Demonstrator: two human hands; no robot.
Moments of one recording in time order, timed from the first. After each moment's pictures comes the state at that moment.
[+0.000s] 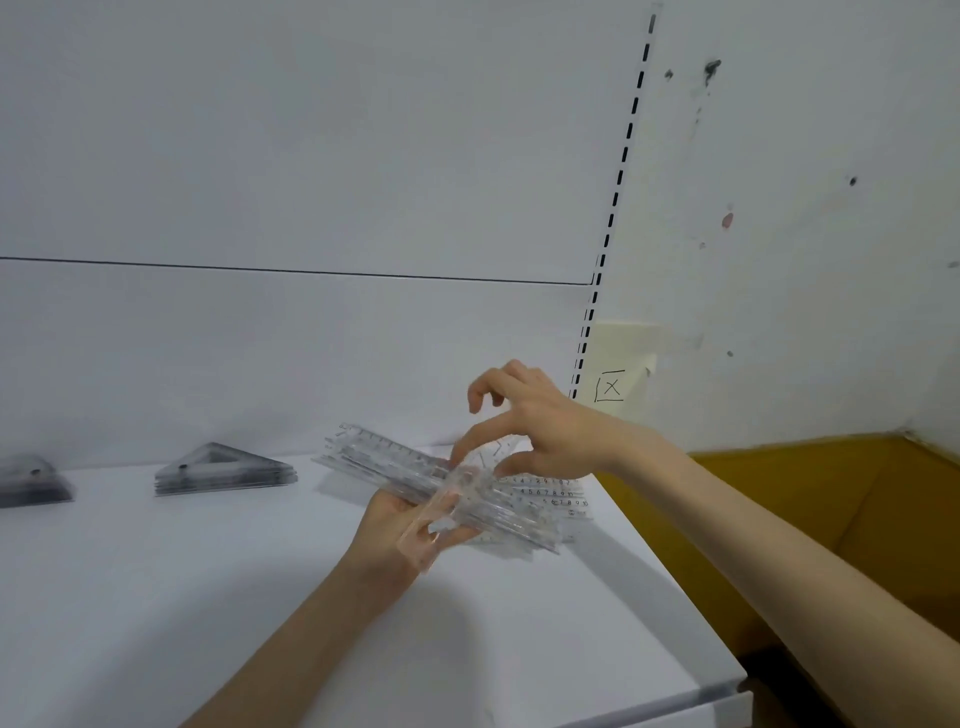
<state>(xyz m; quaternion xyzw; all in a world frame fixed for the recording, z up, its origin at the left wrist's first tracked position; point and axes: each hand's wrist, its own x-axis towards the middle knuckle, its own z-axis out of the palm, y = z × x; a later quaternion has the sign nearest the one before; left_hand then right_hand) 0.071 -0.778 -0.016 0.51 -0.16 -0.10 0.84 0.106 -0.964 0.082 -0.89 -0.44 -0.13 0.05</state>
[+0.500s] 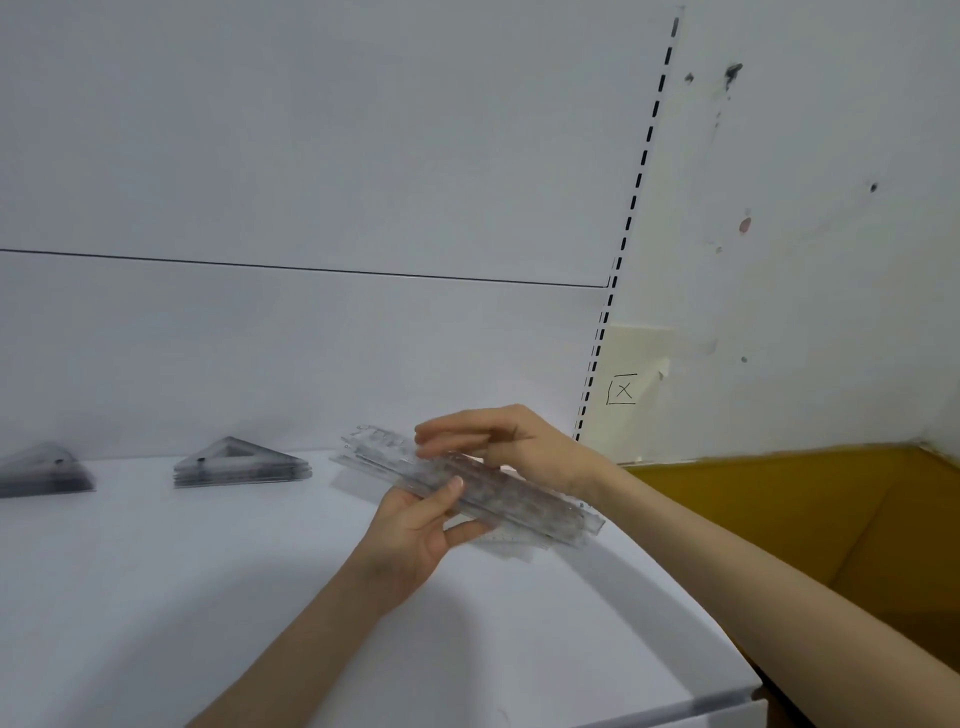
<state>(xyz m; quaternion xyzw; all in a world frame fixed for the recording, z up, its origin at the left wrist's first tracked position) 0.071 -0.772 -0.017 0.45 -0.17 -0.11 0.87 0.099 -0.929 0.058 -0.80 -0.35 0.11 0.48</state>
